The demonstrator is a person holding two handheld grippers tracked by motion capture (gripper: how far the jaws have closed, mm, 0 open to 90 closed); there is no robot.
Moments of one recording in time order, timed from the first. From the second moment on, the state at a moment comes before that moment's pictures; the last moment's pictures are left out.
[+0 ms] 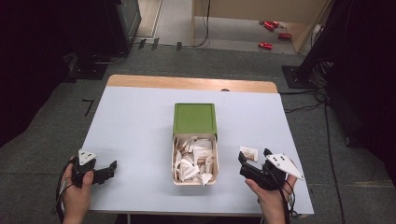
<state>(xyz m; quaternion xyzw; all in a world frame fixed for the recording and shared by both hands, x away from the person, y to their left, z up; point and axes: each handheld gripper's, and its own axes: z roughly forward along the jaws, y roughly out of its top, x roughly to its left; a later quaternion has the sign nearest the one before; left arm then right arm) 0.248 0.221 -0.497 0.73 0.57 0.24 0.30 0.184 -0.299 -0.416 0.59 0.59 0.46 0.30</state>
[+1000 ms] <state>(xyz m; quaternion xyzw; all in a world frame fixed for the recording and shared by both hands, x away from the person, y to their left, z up) 0.248 0.221 -0.497 0.73 0.57 0.24 0.30 0.167 -0.244 -0.408 0.55 0.63 0.46 0.31</state>
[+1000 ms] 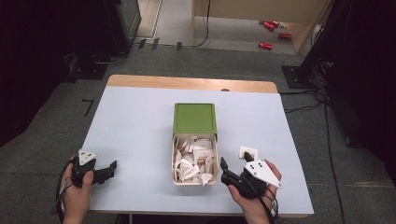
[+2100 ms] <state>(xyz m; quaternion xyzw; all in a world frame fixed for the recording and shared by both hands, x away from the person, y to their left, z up) 0.248 0.222 -0.496 0.73 0.57 0.23 0.30 0.152 -0.198 -0.467 0.56 0.64 0.43 0.31</state>
